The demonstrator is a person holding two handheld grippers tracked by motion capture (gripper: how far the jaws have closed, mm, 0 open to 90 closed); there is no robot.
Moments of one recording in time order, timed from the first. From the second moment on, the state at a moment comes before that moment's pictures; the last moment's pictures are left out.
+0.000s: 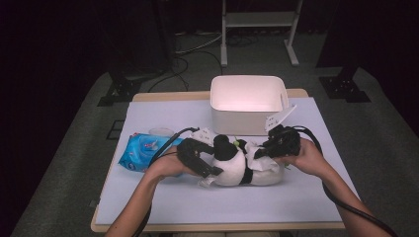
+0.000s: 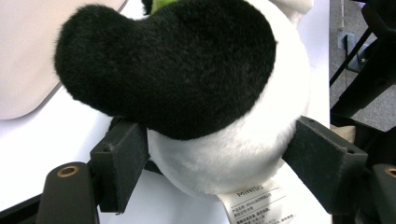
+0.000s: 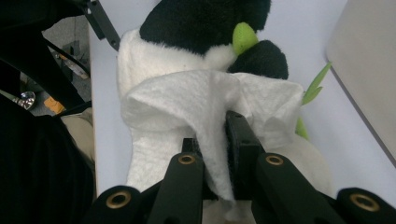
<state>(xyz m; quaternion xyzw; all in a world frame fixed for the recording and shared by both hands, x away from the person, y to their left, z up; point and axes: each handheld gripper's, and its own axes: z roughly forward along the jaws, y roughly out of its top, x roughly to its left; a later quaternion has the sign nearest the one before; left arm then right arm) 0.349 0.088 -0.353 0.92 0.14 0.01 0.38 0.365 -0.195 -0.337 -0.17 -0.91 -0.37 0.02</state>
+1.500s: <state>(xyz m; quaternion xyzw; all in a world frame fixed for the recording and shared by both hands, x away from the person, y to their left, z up) 0.353 0.054 -0.323 0.93 0.10 0.03 0.36 0.347 -0.185 -0.335 -0.14 -0.92 -0.36 0.02</state>
